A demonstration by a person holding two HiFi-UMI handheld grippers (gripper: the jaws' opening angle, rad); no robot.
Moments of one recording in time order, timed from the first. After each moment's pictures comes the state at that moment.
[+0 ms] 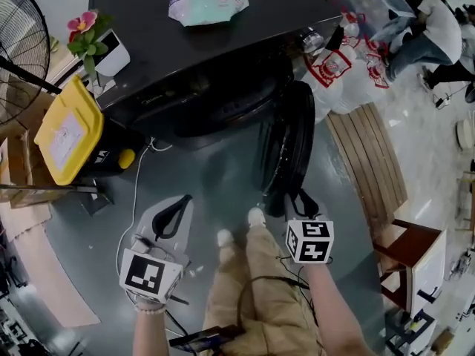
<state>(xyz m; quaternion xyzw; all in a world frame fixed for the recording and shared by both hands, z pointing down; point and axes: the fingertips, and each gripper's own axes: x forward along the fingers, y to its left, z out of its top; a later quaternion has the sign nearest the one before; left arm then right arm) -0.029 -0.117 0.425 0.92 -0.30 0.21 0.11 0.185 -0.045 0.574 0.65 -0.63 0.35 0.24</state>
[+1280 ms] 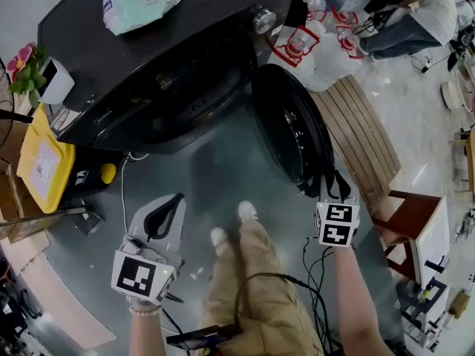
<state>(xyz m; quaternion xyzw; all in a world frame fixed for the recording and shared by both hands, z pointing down) 0.032 -0.120 0.446 0.94 -0.23 0.20 0.11 0.347 0.004 0.581 0.74 -0.52 0.25 0.34</state>
